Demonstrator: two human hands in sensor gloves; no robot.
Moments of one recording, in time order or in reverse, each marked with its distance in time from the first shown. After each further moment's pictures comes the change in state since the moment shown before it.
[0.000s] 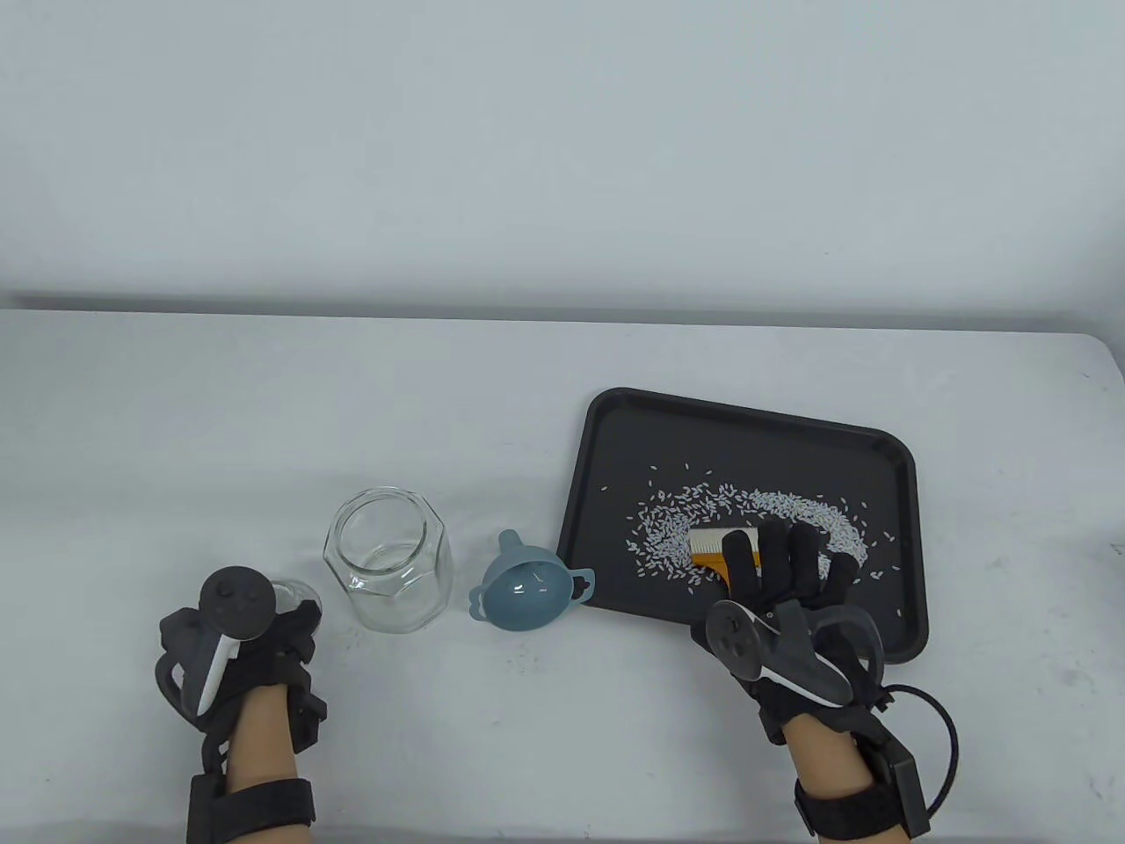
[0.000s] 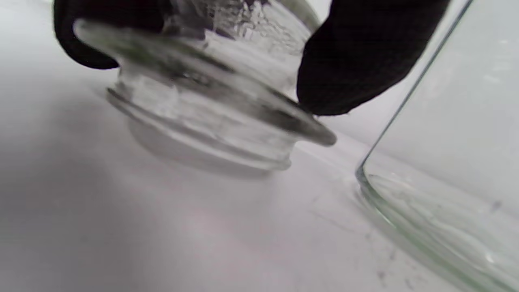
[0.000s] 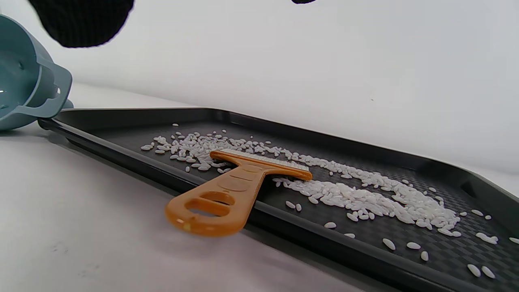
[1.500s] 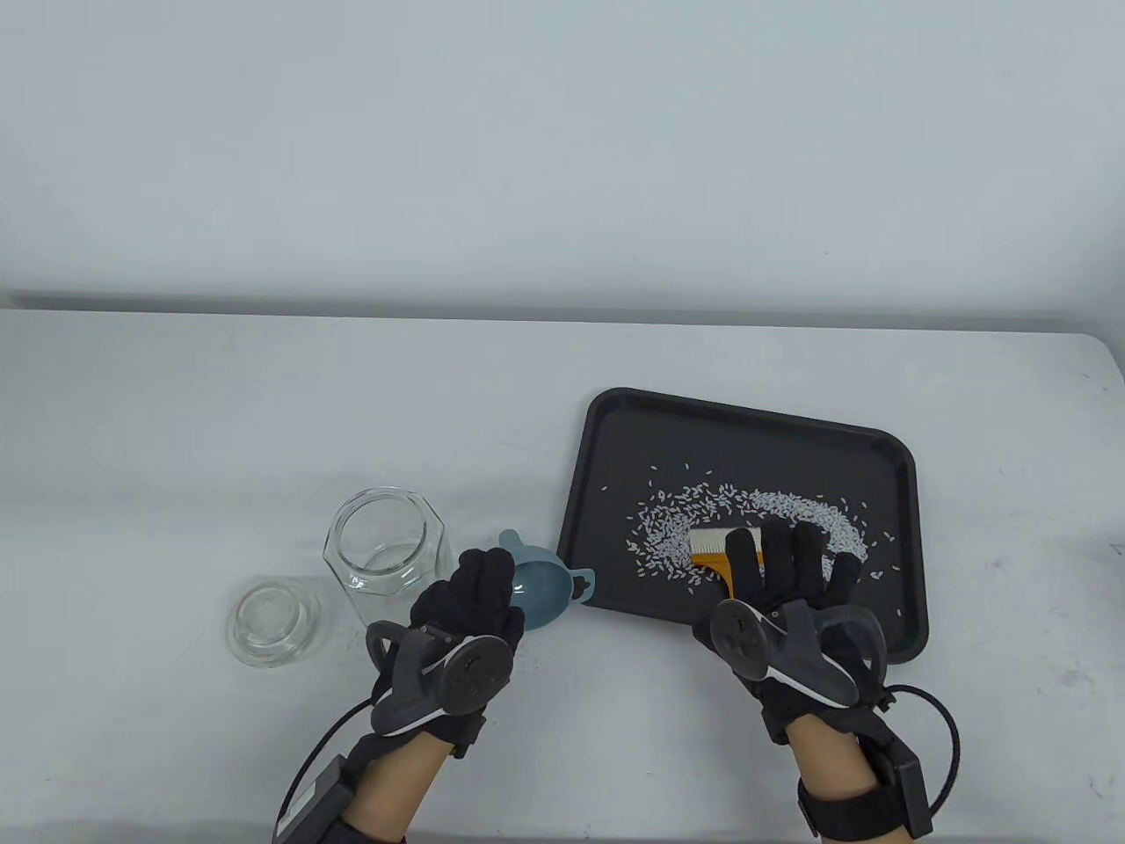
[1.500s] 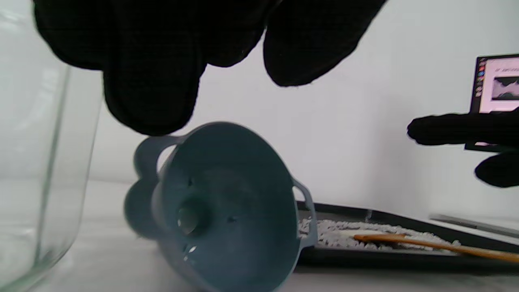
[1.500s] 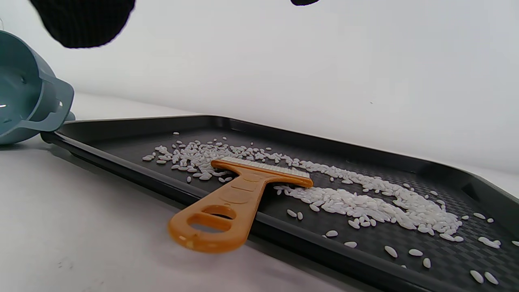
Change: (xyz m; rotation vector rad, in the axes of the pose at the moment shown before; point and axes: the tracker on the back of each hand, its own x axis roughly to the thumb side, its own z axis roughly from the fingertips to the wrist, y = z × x) left_hand 0.183 -0.031 0.107 0.176 -0.826 -0.168; right_hand -0.003 -0.003 0.001 -0.018 0.002 -0.025
